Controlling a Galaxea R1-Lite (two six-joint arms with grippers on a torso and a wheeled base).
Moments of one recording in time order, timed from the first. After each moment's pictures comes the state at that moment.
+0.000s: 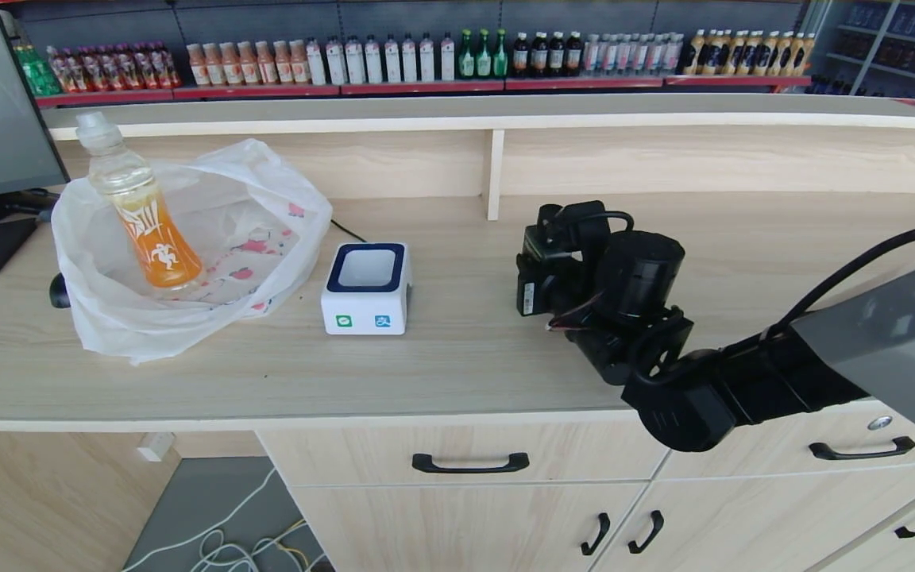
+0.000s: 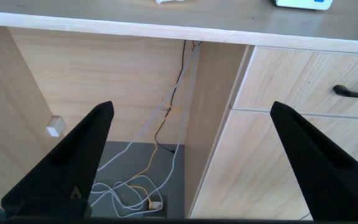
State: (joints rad) left arm 0.00 0.00 0.00 0.00 0.00 0.00; right arm 0.58 2.12 -1.16 -1.04 -0.36 -0.11
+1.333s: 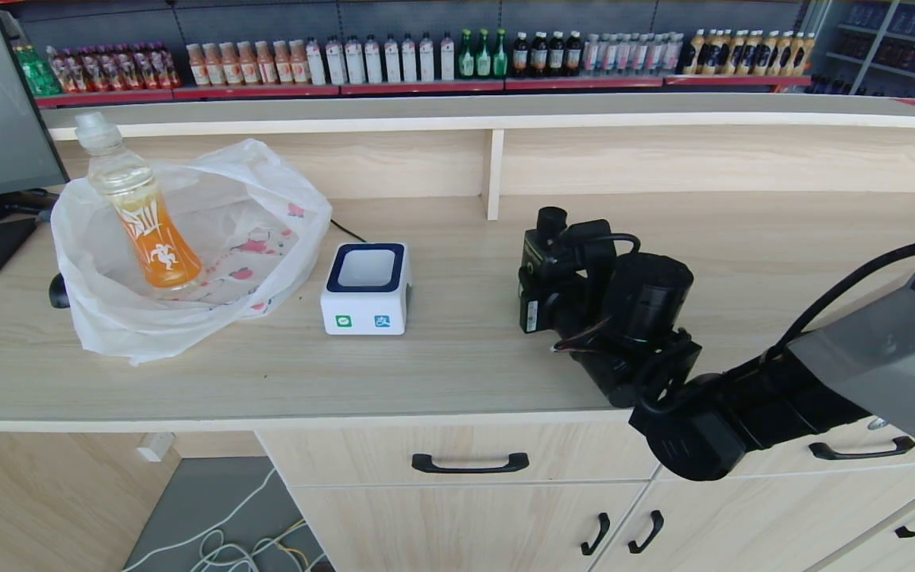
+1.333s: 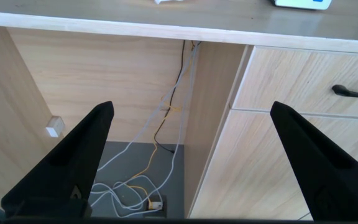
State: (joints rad) left arm 0.00 0.00 0.00 0.00 0.00 0.00; right arm 0.60 2.11 -1.05 -1.14 -0.35 -0.12
